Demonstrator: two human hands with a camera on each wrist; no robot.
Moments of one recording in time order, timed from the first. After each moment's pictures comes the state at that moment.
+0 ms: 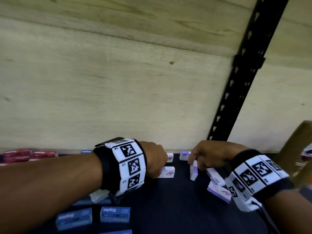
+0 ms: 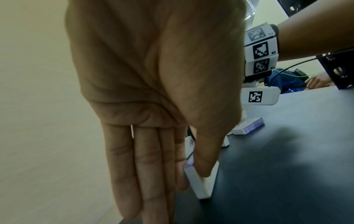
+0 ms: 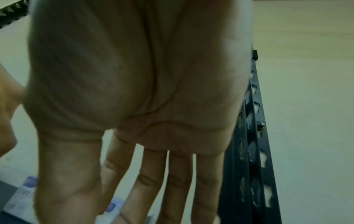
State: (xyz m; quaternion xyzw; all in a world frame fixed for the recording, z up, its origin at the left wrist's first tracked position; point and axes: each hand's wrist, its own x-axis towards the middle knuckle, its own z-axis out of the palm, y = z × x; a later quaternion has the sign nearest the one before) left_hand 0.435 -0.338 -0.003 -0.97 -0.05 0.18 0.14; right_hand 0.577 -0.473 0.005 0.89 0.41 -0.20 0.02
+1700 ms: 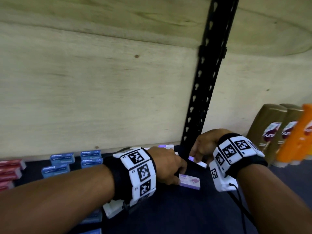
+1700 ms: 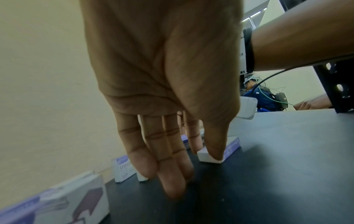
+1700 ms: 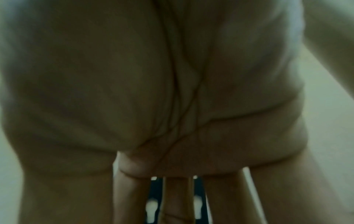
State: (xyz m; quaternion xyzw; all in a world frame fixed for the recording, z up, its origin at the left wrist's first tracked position) left_hand 0.474 -0.404 -0.018 -0.99 0.08 0.12 0.02; right_hand 0.602 -0.509 0.008 0.91 0.30 -0.27 0.09
